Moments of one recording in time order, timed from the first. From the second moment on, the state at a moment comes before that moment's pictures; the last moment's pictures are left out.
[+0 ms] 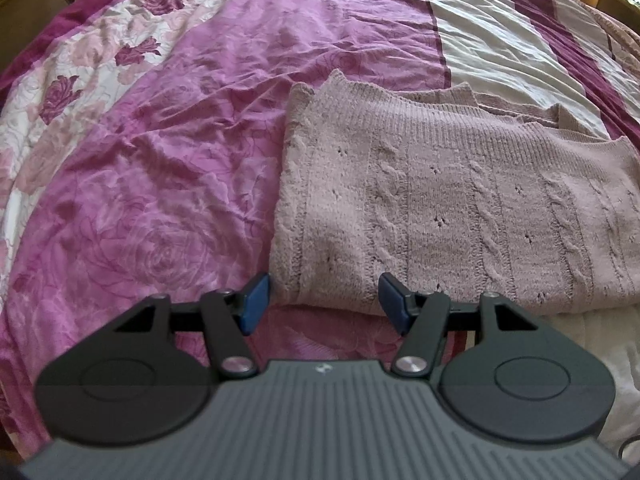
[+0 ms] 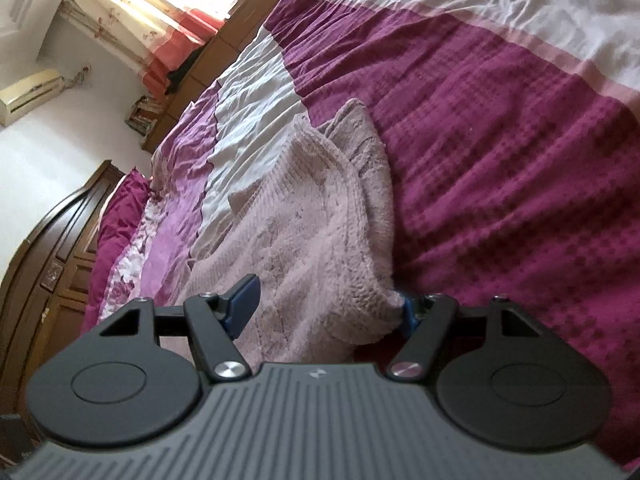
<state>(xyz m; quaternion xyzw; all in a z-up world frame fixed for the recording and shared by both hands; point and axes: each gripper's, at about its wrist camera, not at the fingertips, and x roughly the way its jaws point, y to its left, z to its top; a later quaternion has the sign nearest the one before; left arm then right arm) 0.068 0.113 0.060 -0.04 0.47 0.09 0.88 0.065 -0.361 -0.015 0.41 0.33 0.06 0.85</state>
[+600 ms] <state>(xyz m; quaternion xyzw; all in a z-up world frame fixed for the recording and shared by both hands) 0.068 0.122 0.059 -0.06 0.47 0.08 0.88 0.096 -0.345 -0.013 0.39 0.31 0.05 0.87</state>
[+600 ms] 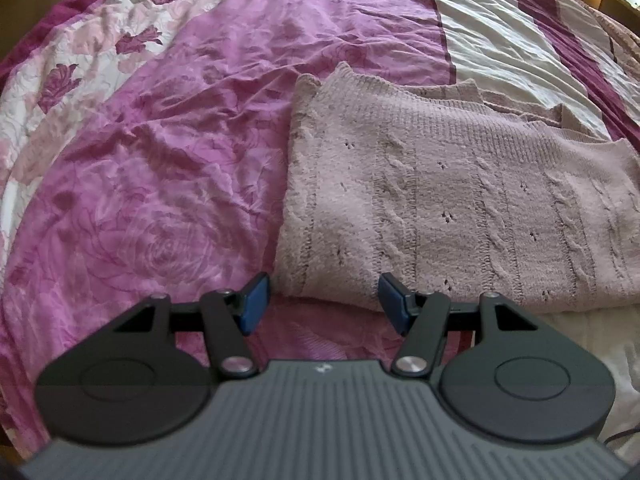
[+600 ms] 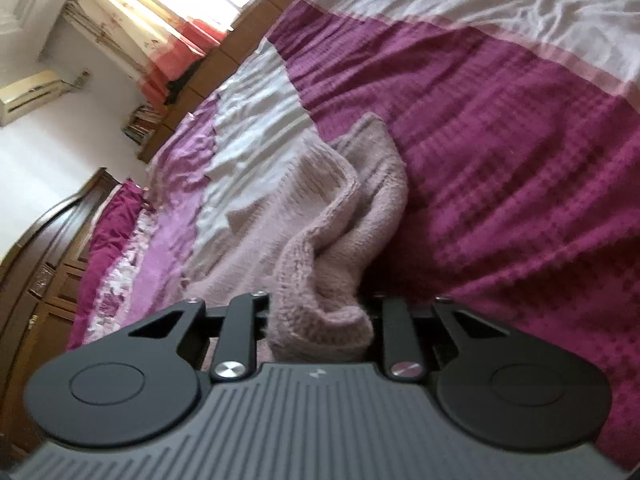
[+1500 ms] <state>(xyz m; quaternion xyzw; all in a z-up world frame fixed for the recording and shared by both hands) 0.067 0.158 0.089 -0.05 0.45 0.08 0.89 0.106 -0.283 0.063 0.41 0.24 0.15 0.87</state>
